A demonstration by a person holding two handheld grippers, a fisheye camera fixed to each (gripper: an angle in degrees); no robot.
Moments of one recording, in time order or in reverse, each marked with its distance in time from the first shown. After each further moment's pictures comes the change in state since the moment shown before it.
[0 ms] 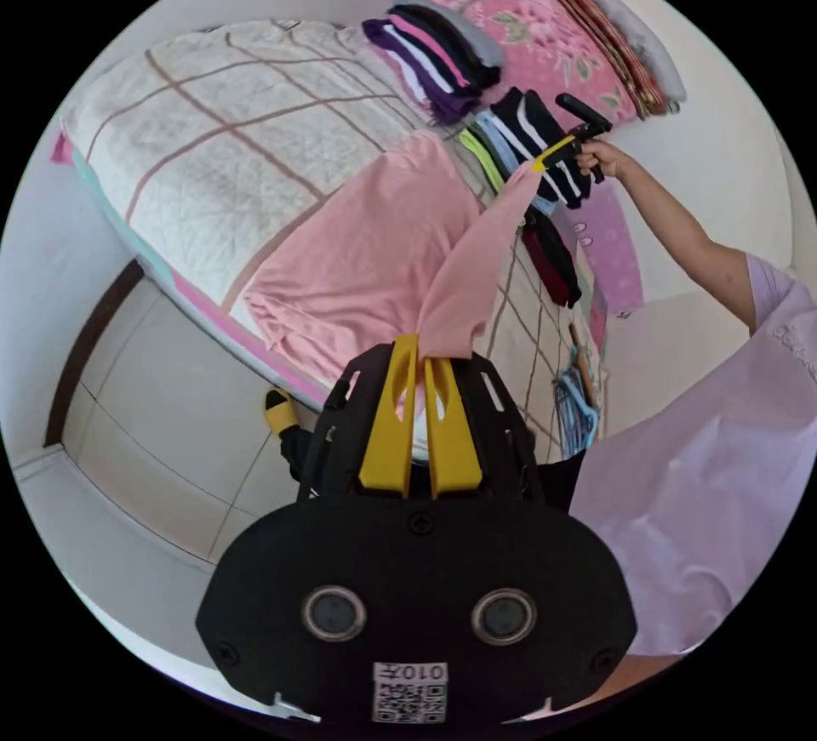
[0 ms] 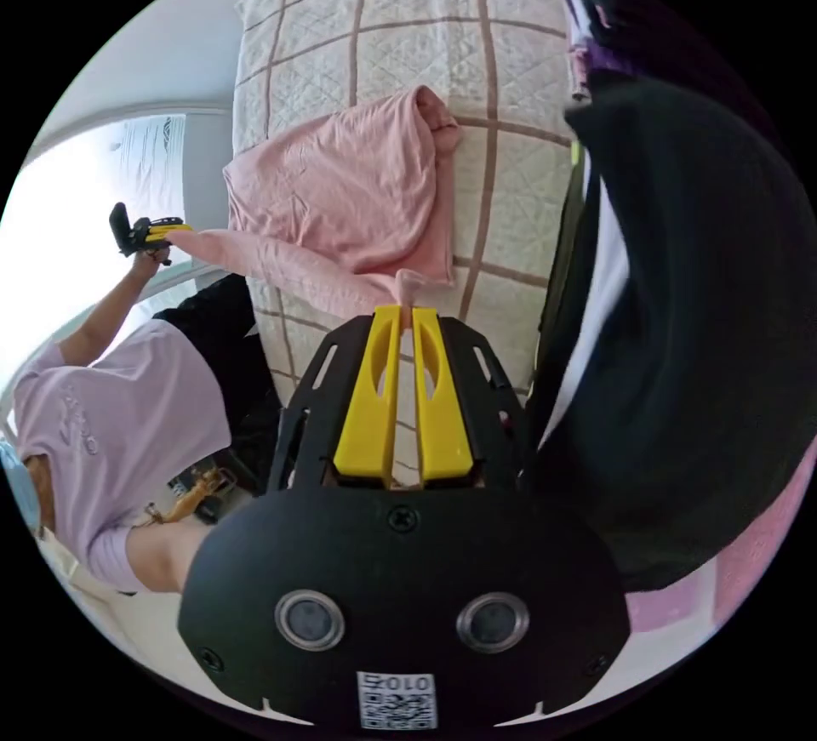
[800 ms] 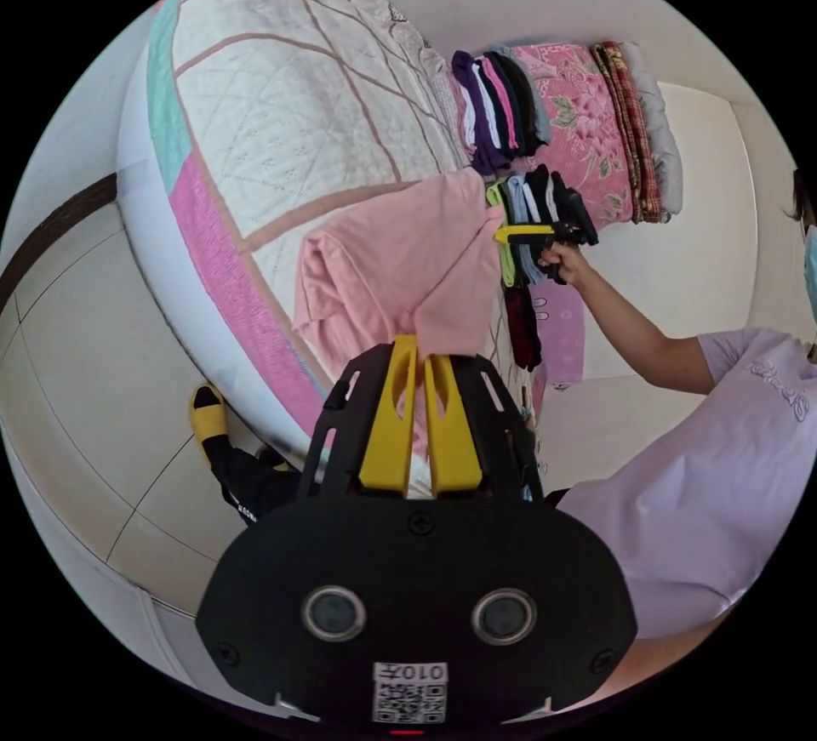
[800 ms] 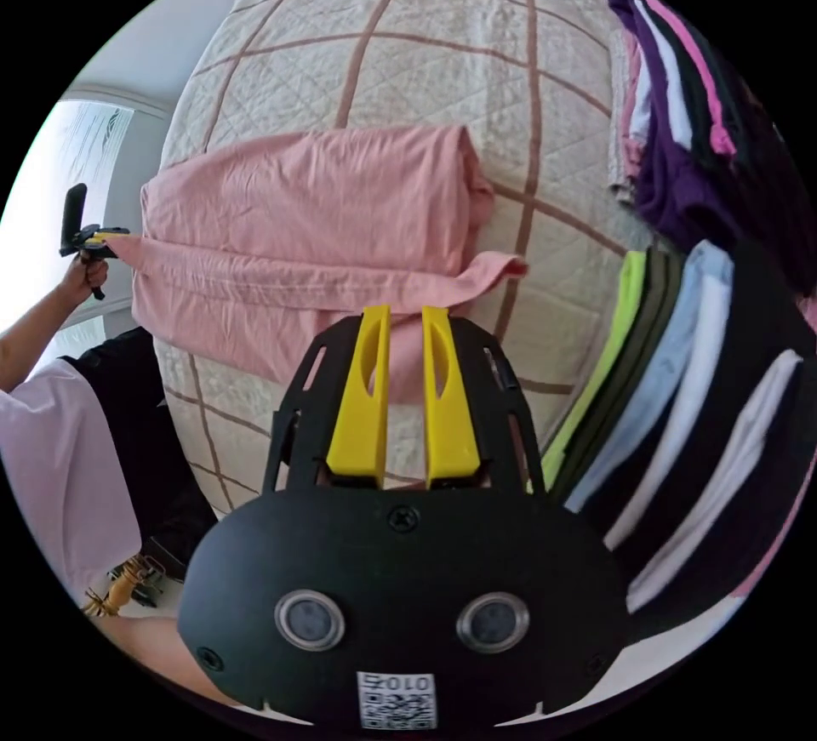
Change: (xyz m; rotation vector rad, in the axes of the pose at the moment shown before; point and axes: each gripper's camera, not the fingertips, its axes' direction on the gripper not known) left arm -0.261 -0.008 0.072 0.167 0.272 -0.223; right arm -0.089 -0.068 0.054 0.207 0.332 0.019
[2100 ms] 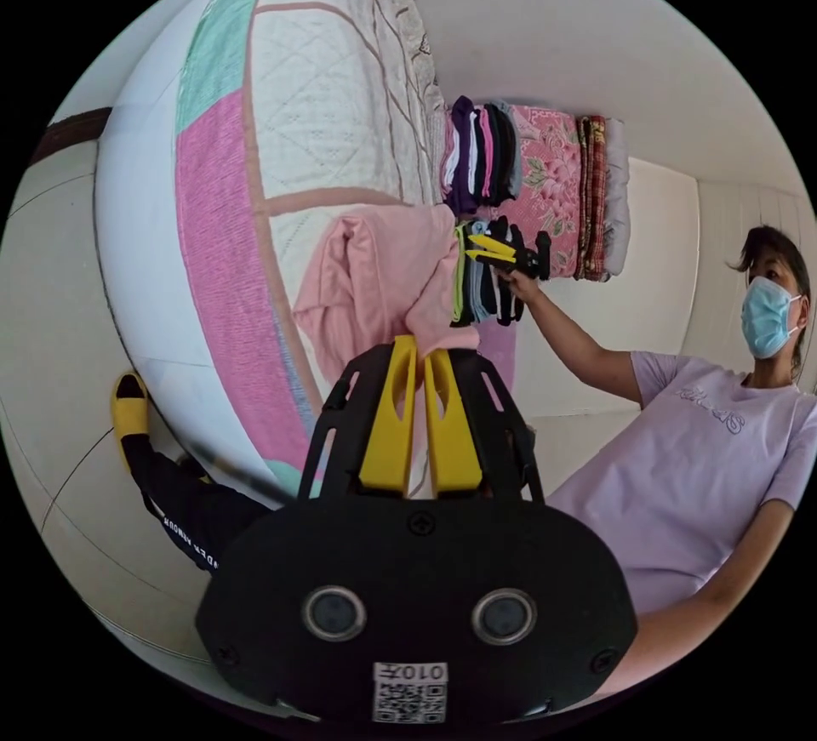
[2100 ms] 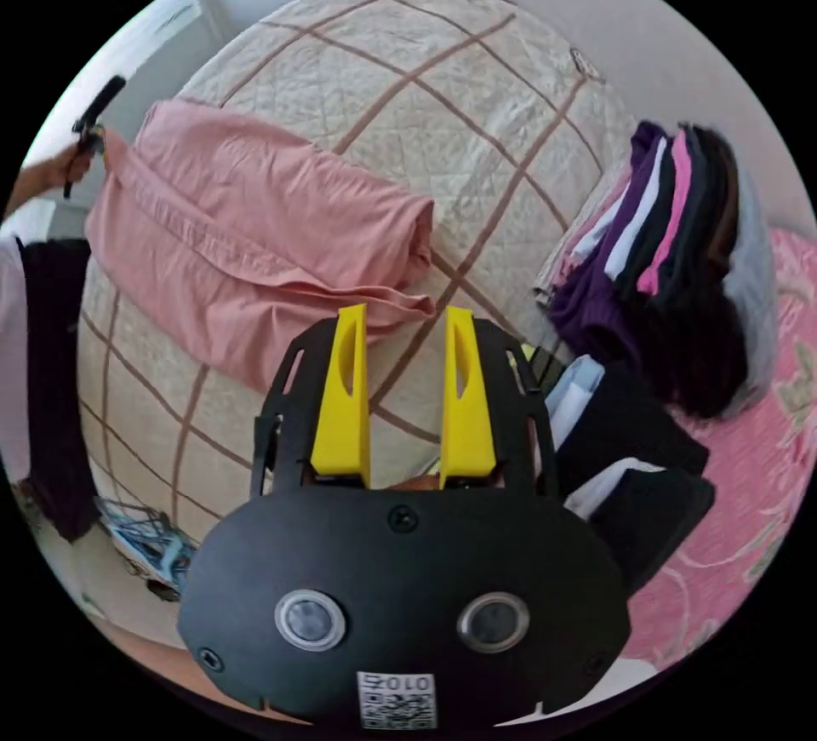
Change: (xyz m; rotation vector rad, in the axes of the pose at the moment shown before) left arm -0.172 -0.015 0.033 0.126 0.289 -0.130; right arm -0.012 -0.021 -0.047 0.109 0.302 -0.278
